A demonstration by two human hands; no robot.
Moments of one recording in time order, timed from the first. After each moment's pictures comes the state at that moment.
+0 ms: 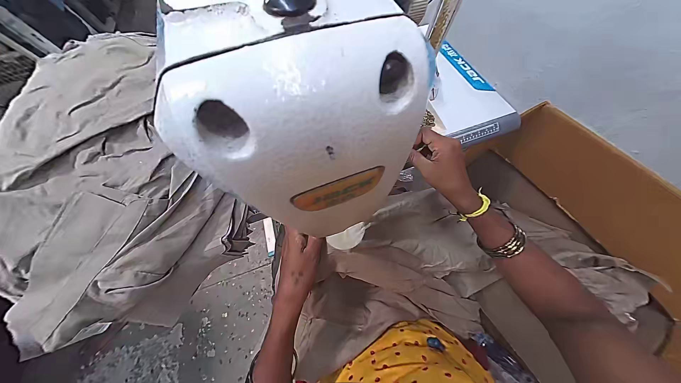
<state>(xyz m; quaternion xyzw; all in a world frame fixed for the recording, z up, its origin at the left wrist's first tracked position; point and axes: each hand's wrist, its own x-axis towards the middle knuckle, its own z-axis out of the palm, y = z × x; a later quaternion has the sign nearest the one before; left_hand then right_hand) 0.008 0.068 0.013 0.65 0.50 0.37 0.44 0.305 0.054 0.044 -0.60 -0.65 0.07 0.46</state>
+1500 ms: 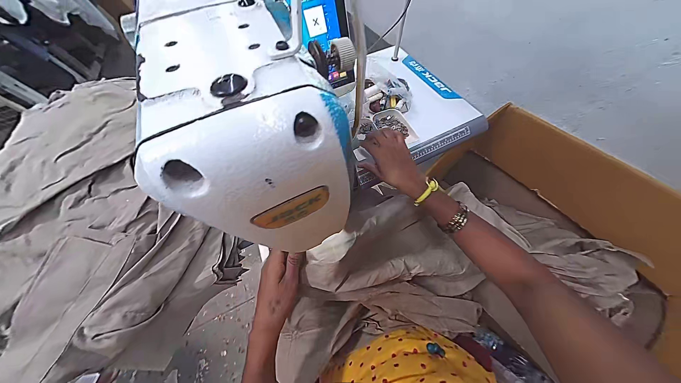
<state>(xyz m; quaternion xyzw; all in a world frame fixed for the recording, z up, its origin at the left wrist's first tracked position) -0.019 0.074 0.011 0.75 0.45 0.31 0.36 0.315 0.122 0.019 -0.67 -0.71 -0.08 0.20</state>
